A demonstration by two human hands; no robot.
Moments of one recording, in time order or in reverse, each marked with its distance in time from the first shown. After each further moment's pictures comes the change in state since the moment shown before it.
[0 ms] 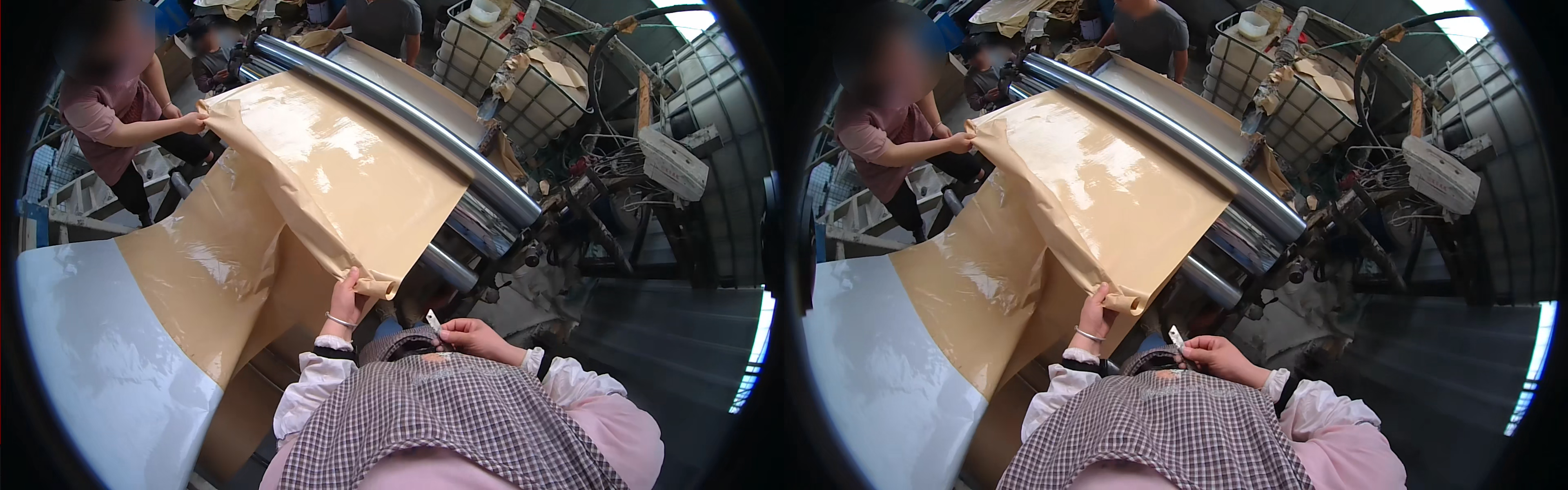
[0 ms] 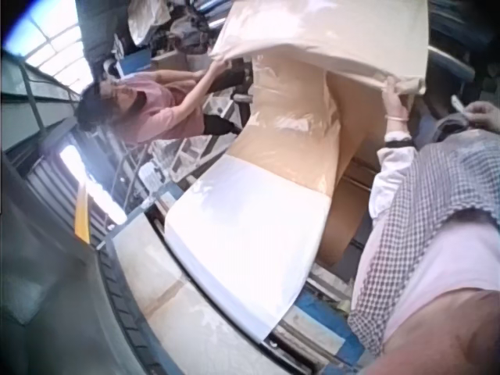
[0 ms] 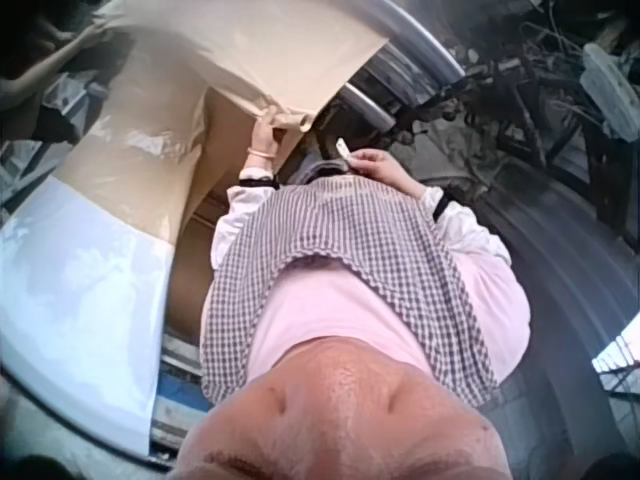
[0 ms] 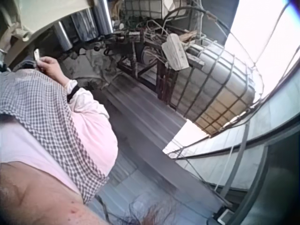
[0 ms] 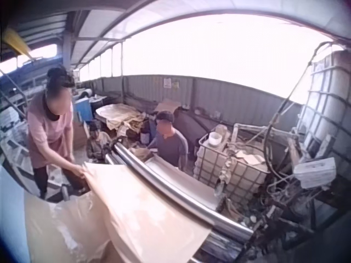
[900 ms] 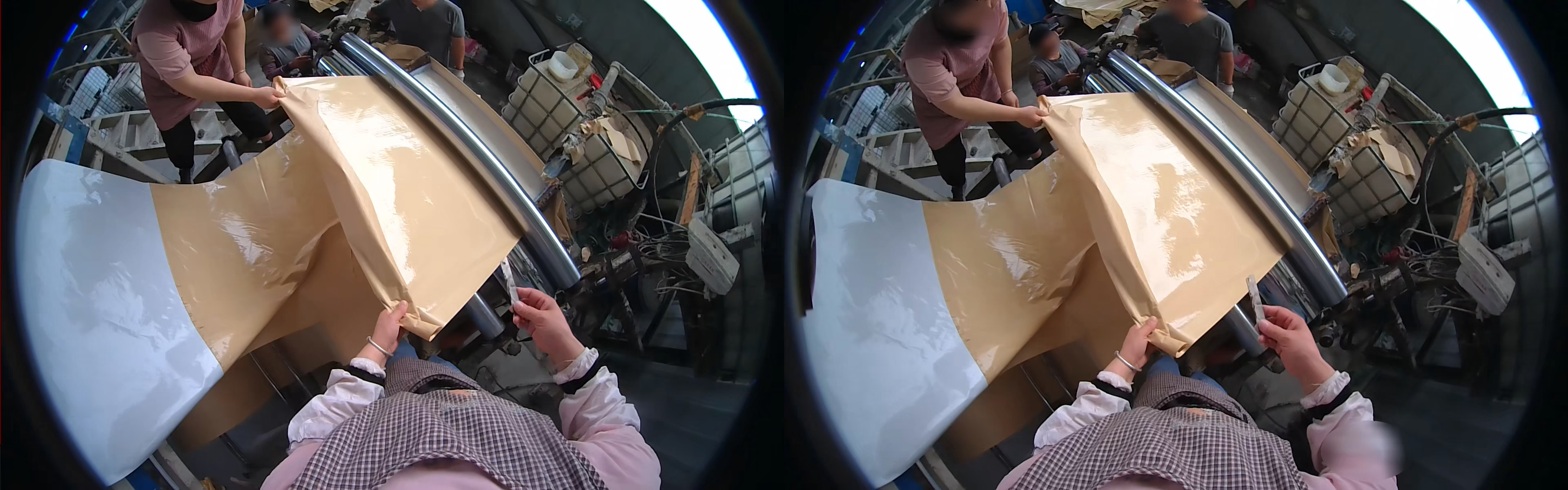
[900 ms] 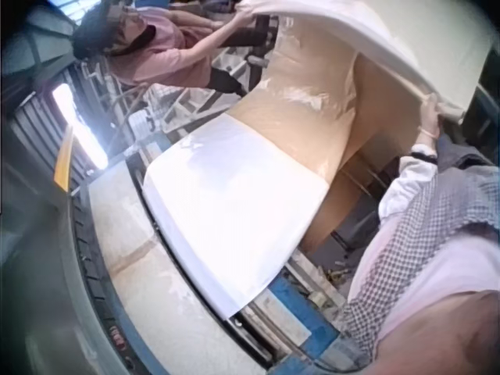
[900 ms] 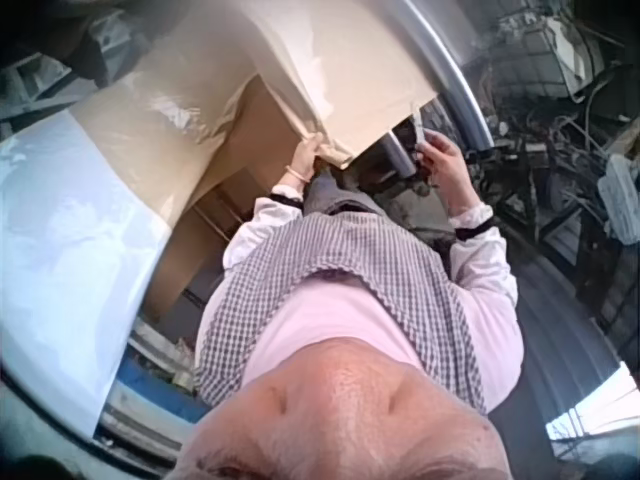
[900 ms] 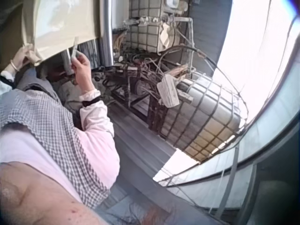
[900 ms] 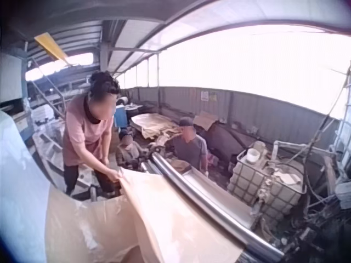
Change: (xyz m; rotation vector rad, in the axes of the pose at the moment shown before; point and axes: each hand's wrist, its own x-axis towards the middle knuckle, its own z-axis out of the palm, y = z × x) left_hand 0.004 -0.027 -0.029 0.030 0.047 0.070; right_hand 0.029 -0.118 0.004 -0.230 0.147 -0.360
